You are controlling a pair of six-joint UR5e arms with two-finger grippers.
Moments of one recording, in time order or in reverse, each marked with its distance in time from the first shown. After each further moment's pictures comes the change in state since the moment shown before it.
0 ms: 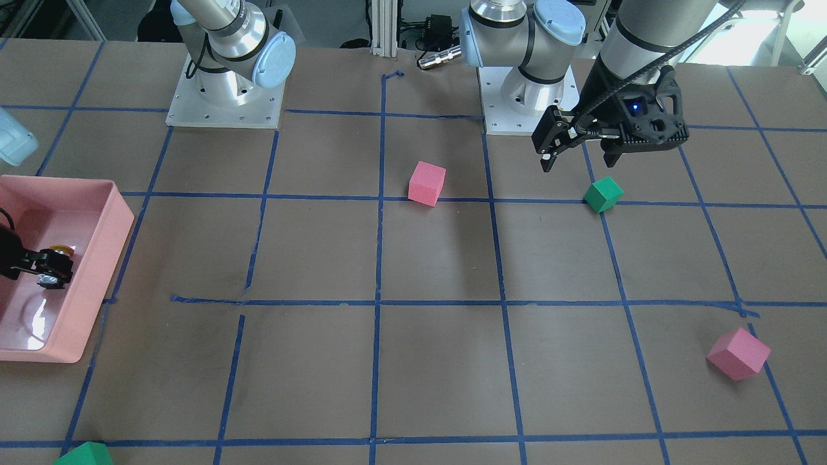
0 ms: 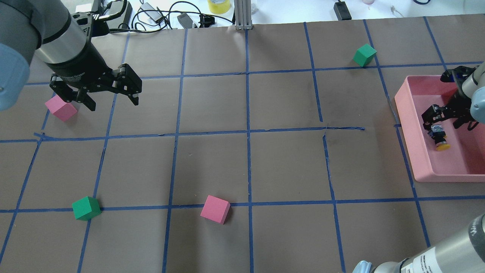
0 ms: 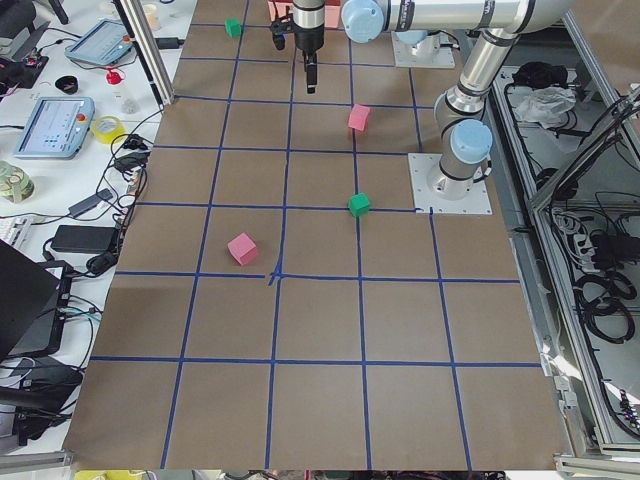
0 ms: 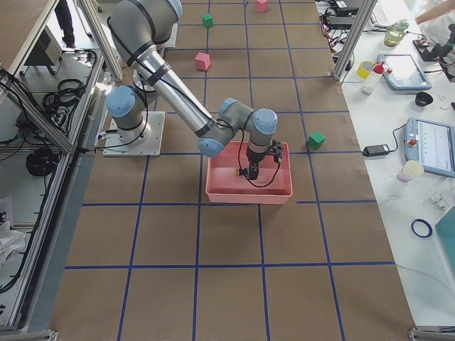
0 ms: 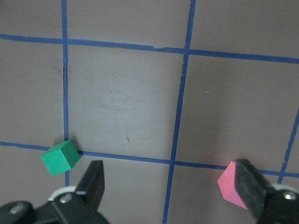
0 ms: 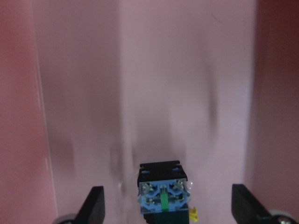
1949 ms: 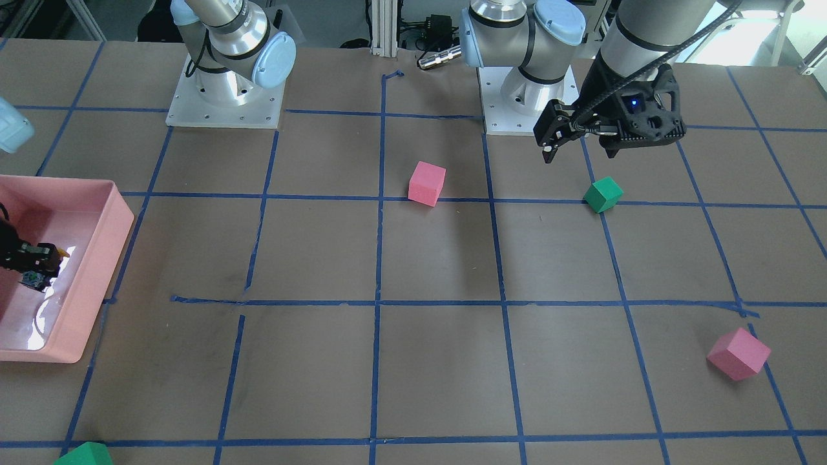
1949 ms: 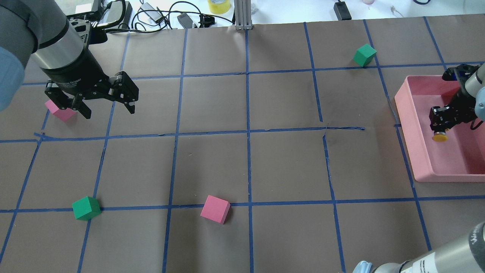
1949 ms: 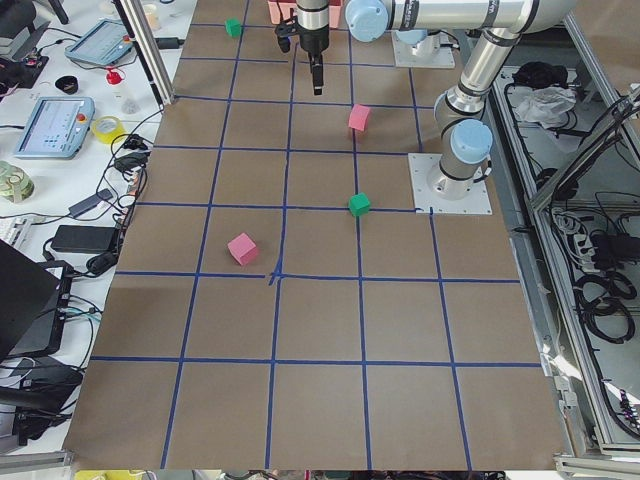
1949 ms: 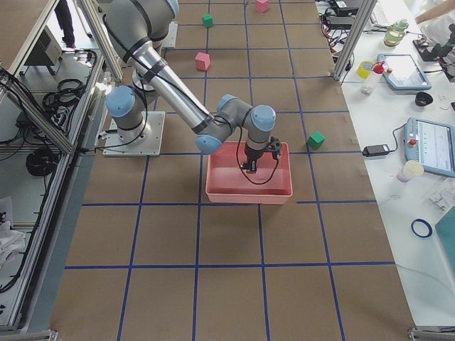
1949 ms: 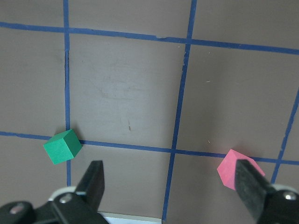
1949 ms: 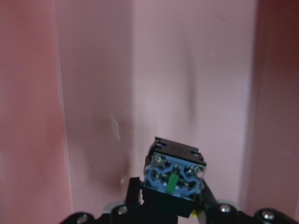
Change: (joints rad) left arm 0.000 0.008 -0.007 -0.051 0.025 0.003; right arm 0.004 -0.059 -0.012 0.066 0.014 -0.014
